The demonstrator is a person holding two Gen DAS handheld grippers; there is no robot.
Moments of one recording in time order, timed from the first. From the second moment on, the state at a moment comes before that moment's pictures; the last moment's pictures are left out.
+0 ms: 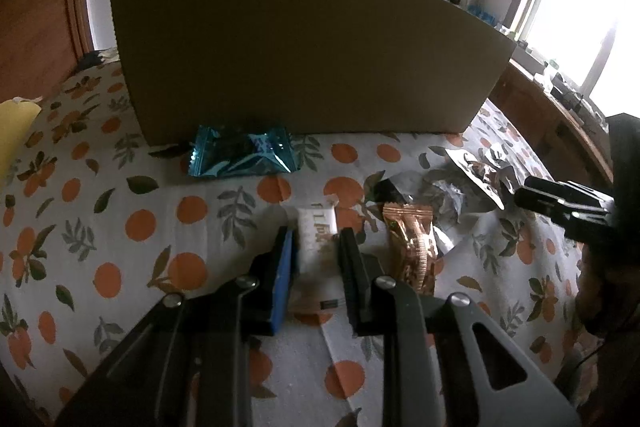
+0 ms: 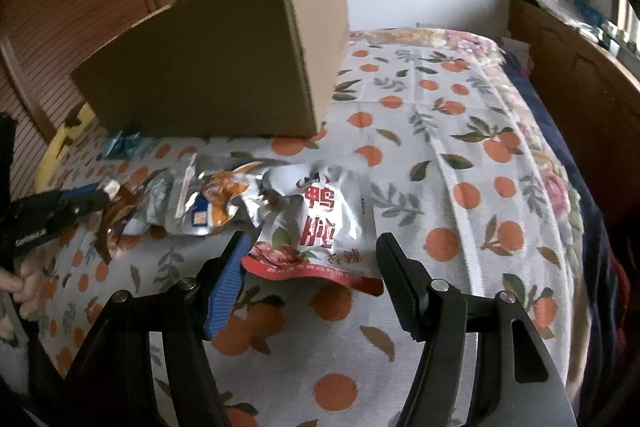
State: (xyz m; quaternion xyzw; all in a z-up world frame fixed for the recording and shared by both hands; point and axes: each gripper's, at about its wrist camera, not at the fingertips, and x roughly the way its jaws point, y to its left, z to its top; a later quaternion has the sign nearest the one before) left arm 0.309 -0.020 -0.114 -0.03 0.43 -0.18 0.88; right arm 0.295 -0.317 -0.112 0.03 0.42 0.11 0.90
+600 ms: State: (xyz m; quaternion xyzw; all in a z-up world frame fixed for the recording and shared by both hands) left arm 0.307 -0.013 -0.114 -0.04 0.43 -0.19 0.88; right arm 0.337 -0.322 -0.114 0.01 0.46 0.09 0.88
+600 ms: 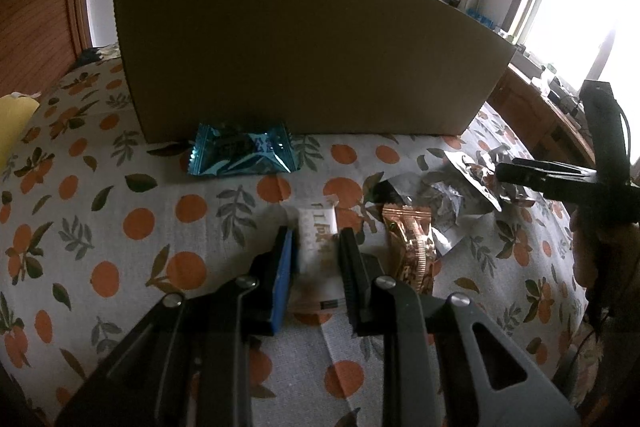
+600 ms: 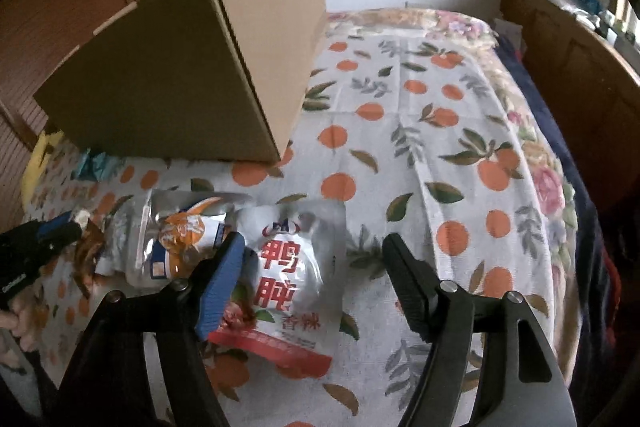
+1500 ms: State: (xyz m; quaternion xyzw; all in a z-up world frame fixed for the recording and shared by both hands) left arm 0.308 -0.016 -0.114 -0.03 0.43 -0.19 0.88; right arm 0.329 -0.311 -0.109 -0.01 0.49 0.14 0.86
